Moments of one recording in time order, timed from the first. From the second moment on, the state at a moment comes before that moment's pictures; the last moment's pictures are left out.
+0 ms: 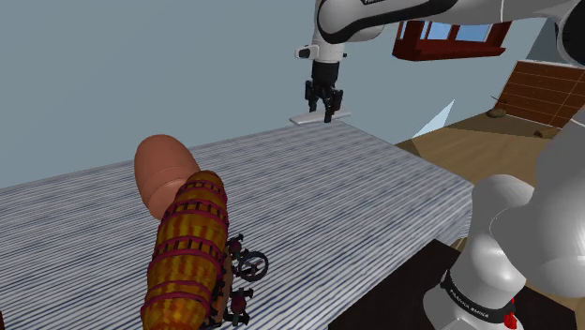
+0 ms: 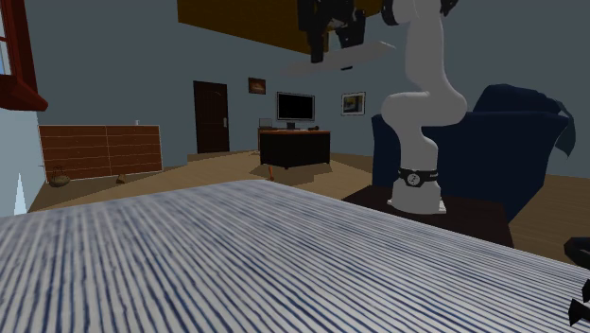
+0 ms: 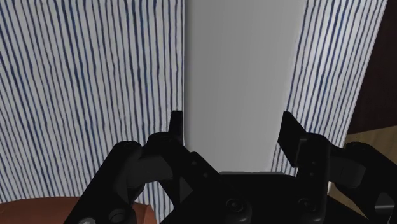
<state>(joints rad) 0.52 -0.13 -0.58 -1.89 -0.08 1.79 -1.37</state>
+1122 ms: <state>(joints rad) 0.60 0.34 -0.46 -1.35 0.14 1.66 -1.19</state>
